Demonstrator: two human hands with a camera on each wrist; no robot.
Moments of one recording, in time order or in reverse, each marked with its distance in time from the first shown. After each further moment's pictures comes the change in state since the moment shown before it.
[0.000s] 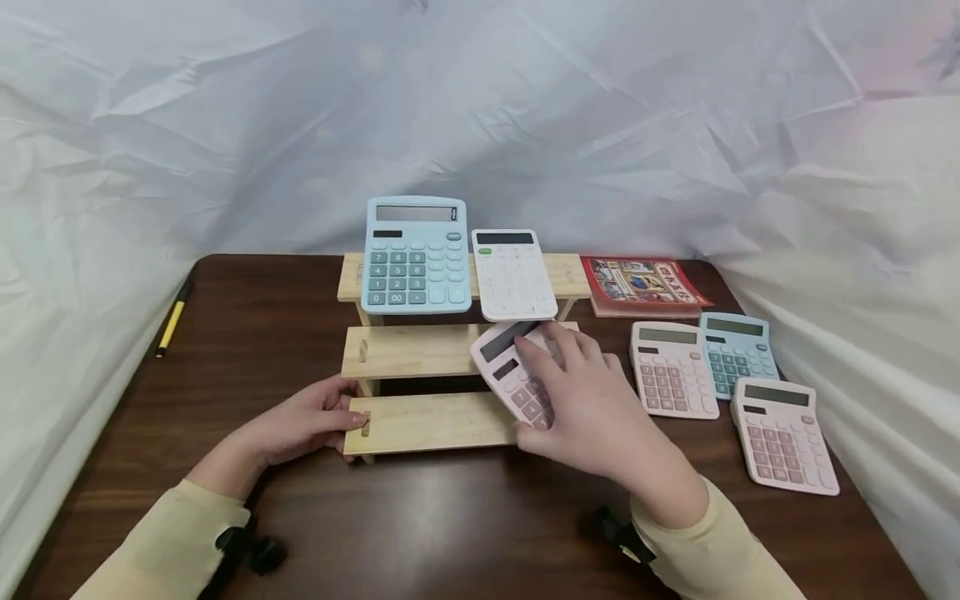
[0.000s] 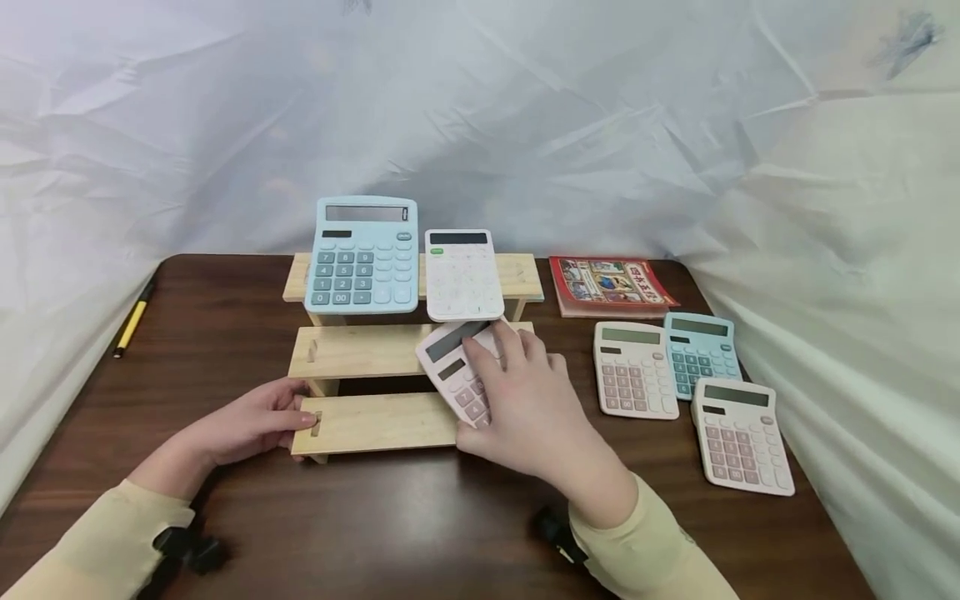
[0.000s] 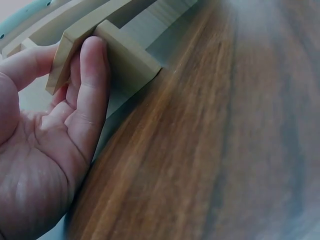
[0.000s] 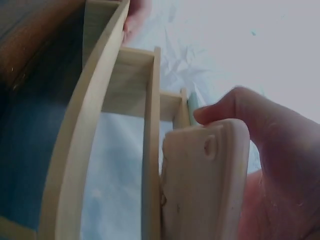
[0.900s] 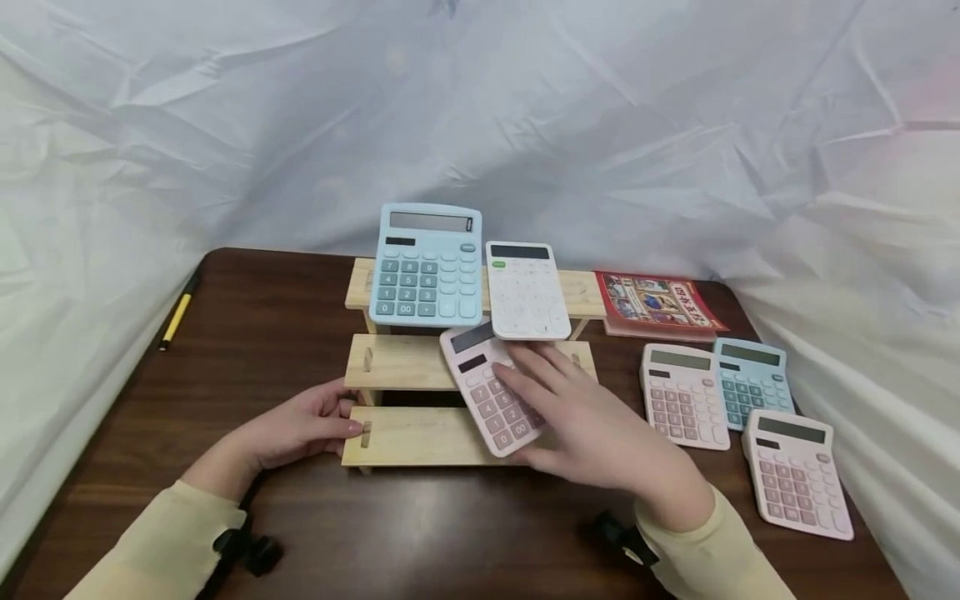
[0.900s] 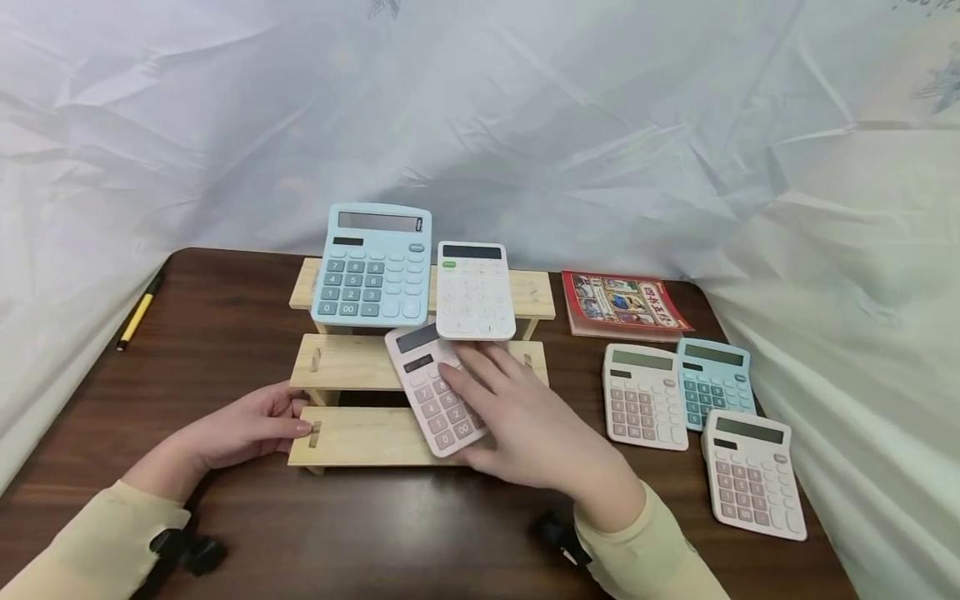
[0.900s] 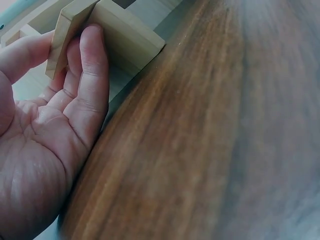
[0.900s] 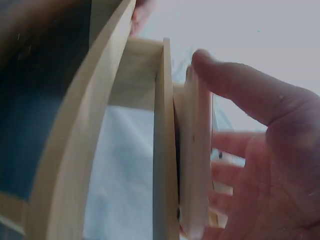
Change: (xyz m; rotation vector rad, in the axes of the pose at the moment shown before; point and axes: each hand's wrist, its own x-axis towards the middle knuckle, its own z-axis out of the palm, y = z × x) left_hand -0.002 0.000 -0.004 -0.021 0.003 0.007; right_hand 0.019 0.016 0.005 0.188 -0.094 -0.364
